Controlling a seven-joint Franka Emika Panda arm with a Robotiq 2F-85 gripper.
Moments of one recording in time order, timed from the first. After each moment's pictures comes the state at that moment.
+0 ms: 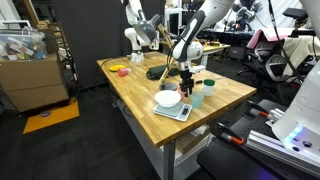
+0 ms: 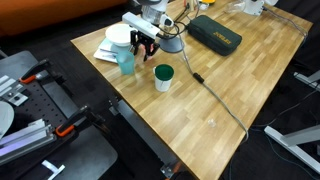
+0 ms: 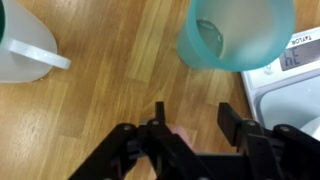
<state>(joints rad) -0.10 0.77 0.06 -1.91 -0.01 2.34 -0.30</state>
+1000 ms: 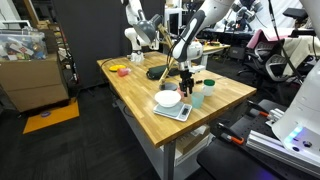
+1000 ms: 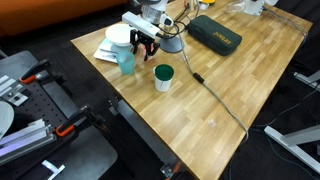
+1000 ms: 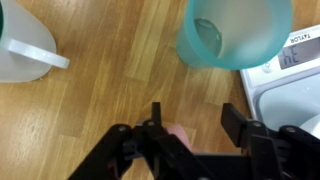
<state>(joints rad) -0.10 0.76 0.06 -1.91 -0.01 2.34 -0.29</state>
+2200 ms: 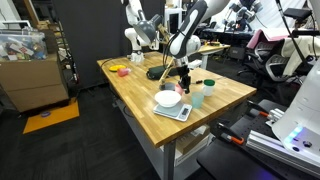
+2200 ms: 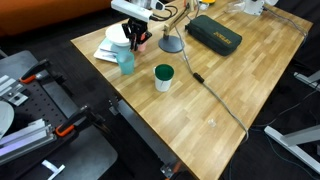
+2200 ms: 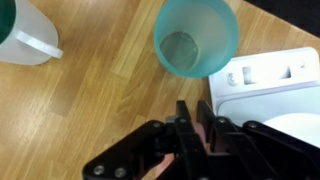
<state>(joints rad) -0.02 0.65 0.06 -1.99 -0.10 2.31 -0.28</state>
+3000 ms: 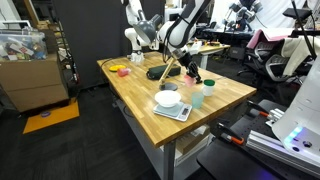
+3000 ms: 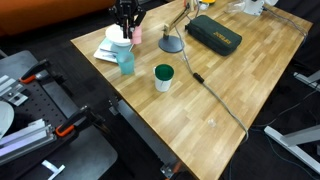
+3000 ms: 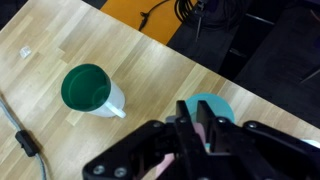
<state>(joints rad) 0.12 0.47 0.02 -2.03 -0.39 1.94 -0.14</state>
